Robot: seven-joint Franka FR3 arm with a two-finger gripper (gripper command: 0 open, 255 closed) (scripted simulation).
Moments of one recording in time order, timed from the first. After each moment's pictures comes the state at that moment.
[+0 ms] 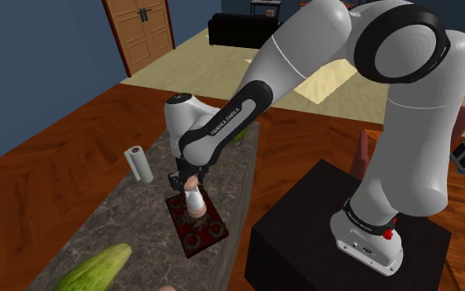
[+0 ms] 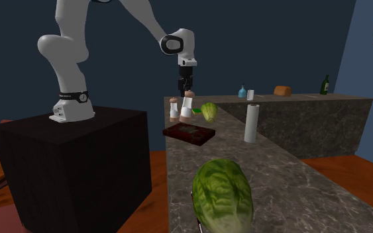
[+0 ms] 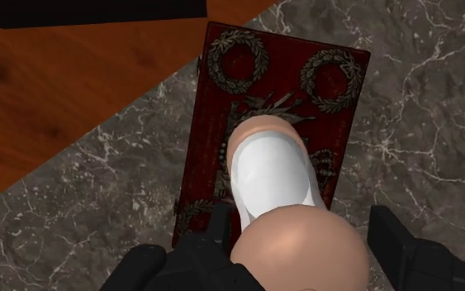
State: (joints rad) arm 0.43 0.33 0.17 -2.11 0.04 2.43 0.61
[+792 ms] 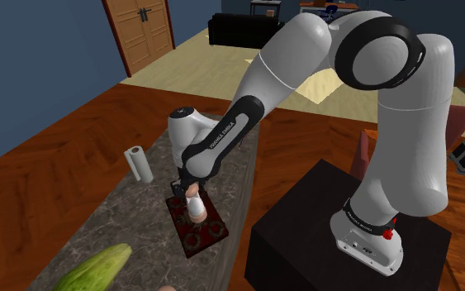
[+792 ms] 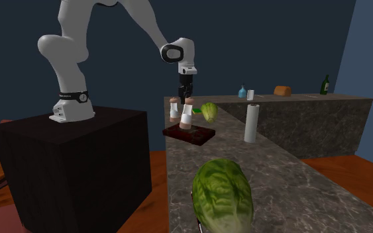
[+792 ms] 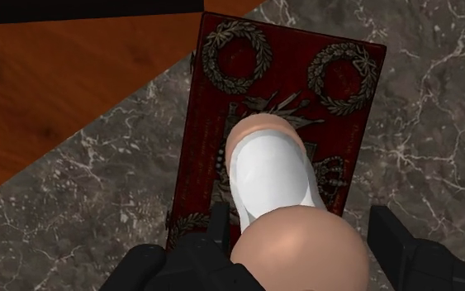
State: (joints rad) arm 0.44 0.41 0.16 -2.11 0.03 2.52 0.62
